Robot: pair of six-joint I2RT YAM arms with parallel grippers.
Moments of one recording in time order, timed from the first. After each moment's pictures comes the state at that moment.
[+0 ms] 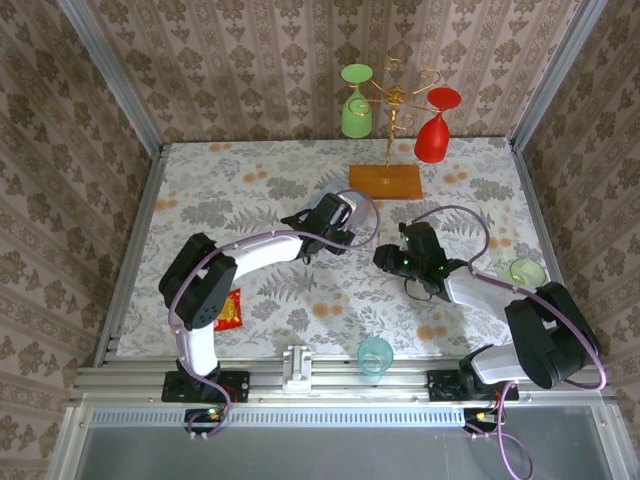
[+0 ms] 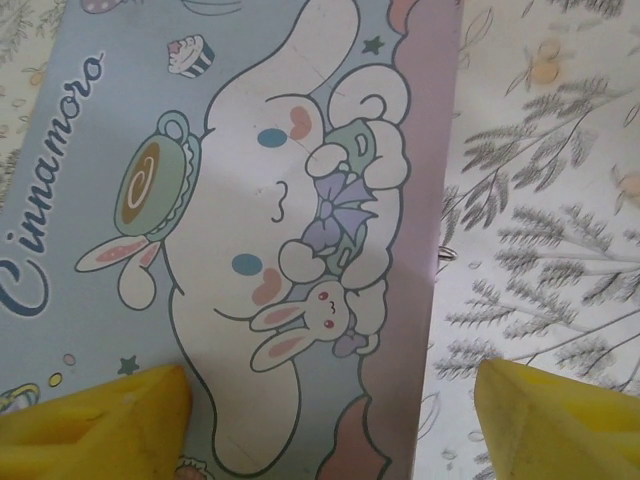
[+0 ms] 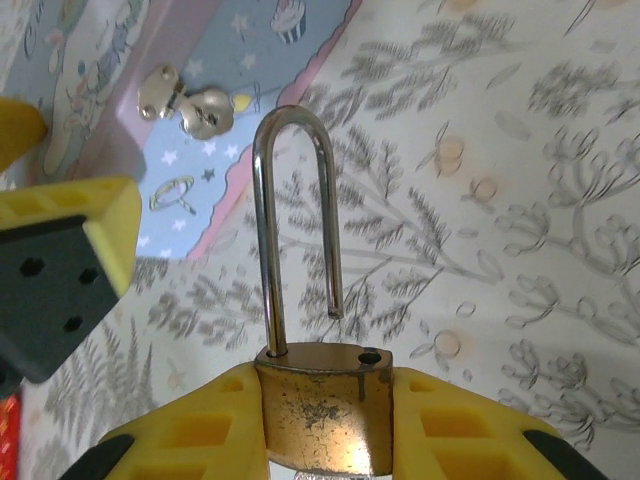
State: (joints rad) left arm -0.83 1.87 1.26 -0.29 -0.27 -0.01; right arm 0.40 1.39 0.57 0.06 -0.22 0.69
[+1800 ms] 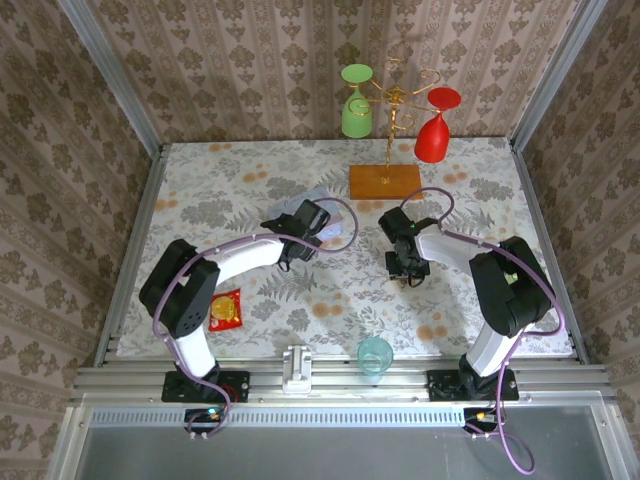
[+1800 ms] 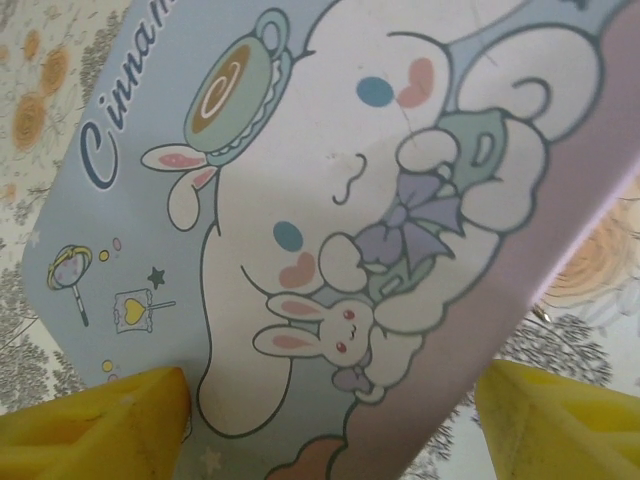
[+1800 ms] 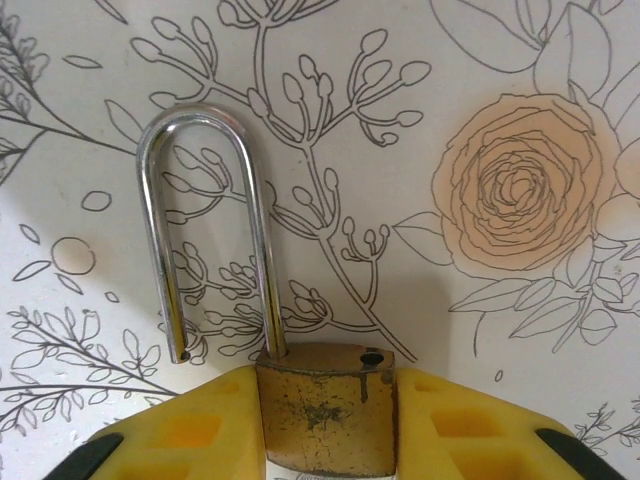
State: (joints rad) left arm -0.75 1.77 1.12 -0.38 -0.47 0.08; right arm 0.43 1.71 0.99 -0.72 0.13 0.45
